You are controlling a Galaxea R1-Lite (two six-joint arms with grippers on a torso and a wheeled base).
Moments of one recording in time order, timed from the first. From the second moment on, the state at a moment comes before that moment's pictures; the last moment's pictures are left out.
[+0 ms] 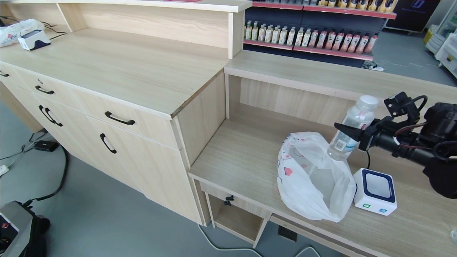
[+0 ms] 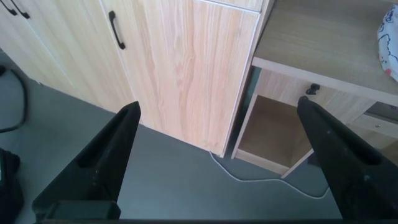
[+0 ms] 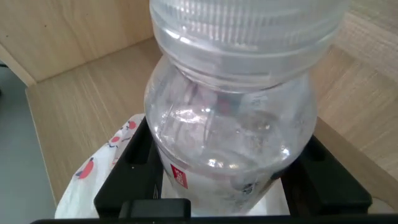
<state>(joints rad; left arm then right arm) 0.00 0.00 0.00 0.00 -0.05 0.00 -0.09 1.87 -0.76 -1.13 0.63 -0.20</state>
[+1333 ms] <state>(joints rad) 0.00 0.00 0.00 0.00 -0.05 0.00 -0.05 2.31 -0.90 -1.50 0.64 -0.20</state>
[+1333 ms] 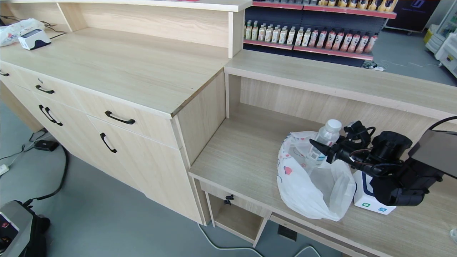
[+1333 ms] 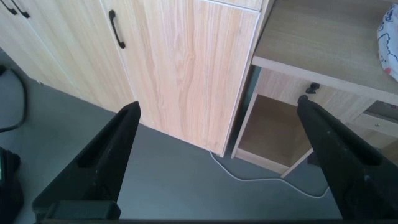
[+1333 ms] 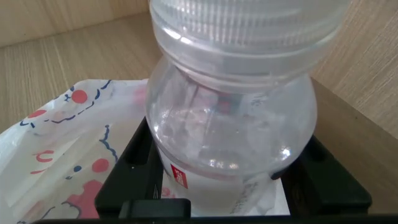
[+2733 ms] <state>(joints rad) 0.00 0.00 0.00 0.00 -0.05 0.00 -0.02 2.38 -0.94 -1.50 0.63 -0.21</state>
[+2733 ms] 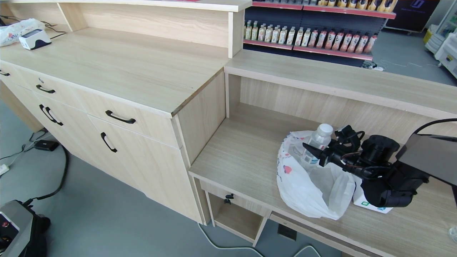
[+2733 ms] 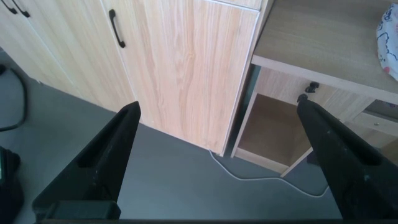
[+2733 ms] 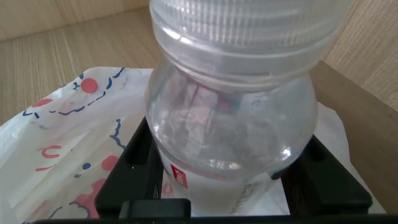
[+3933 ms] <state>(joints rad) 0.00 0.00 0.00 0.00 -0.05 0.00 -0.09 1.55 -0.81 -0.84 0.63 -0.48</state>
